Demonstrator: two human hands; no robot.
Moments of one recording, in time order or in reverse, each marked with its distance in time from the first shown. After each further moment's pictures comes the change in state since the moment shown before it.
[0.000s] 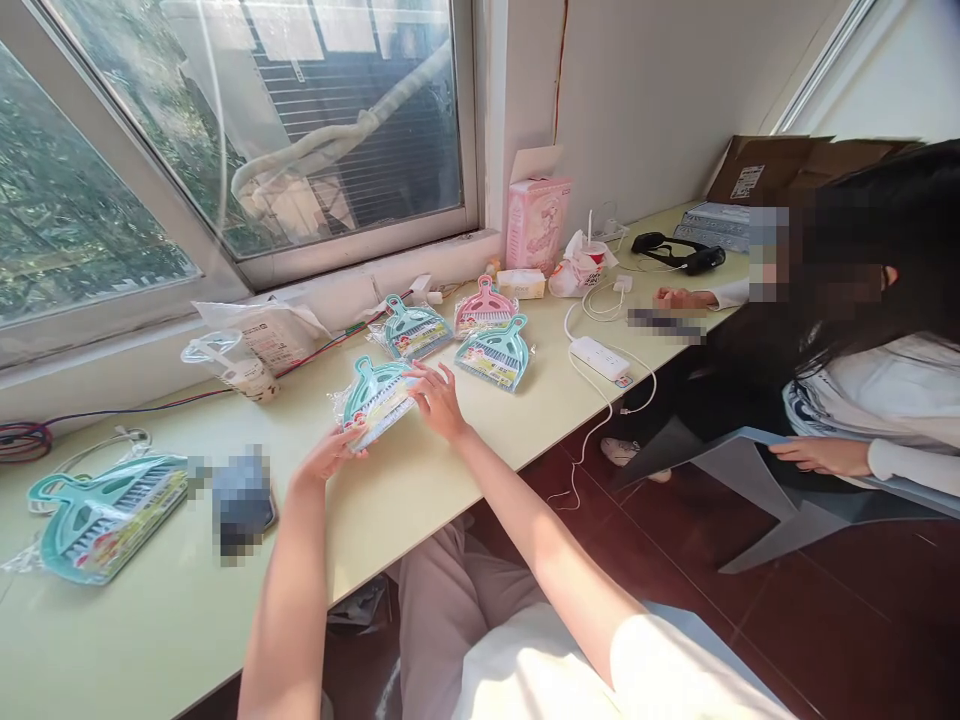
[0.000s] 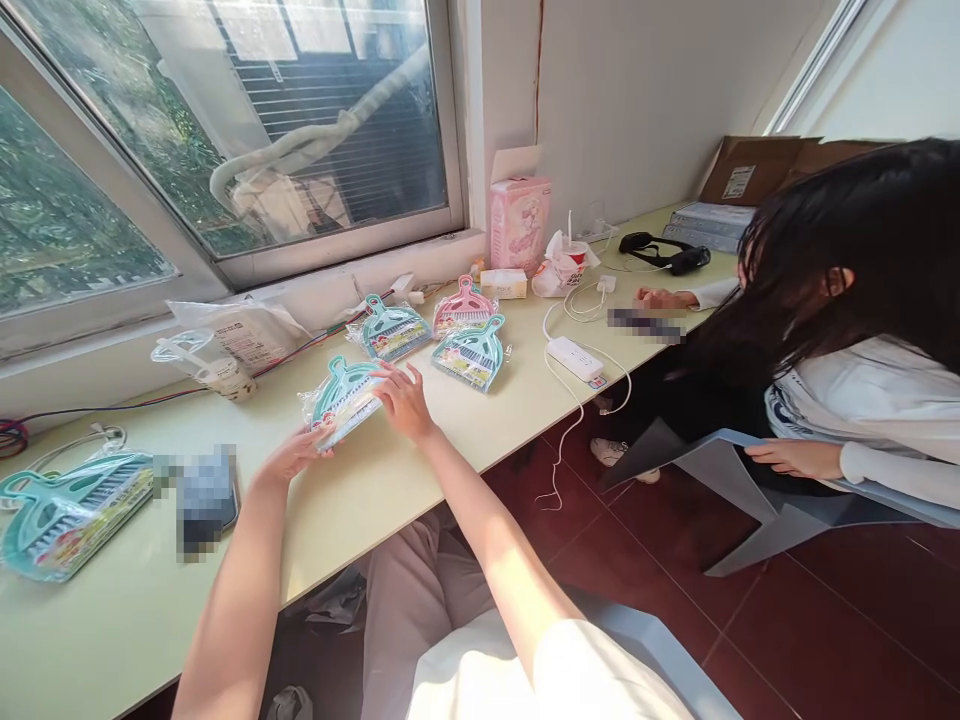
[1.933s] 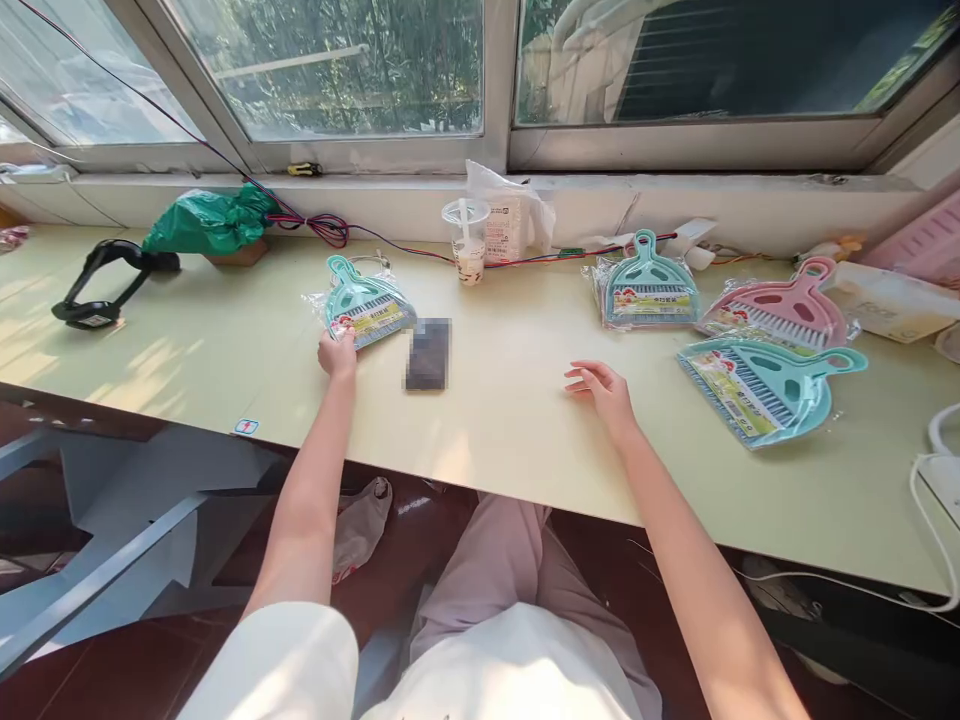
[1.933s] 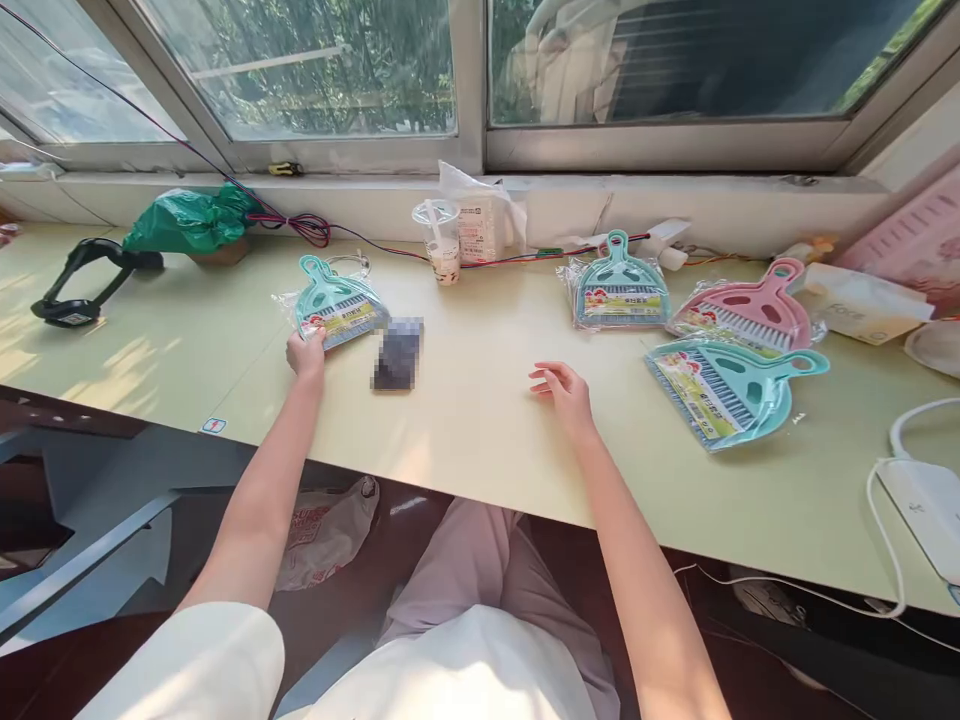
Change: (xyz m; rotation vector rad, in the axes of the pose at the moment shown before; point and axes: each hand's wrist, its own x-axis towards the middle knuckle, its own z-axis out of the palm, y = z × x) left_hand -0.140 -0.055 -0.224 0.355 1.429 -0.046; right_hand -0.023 -0.006 0.031 0.624 -0.449 0.674
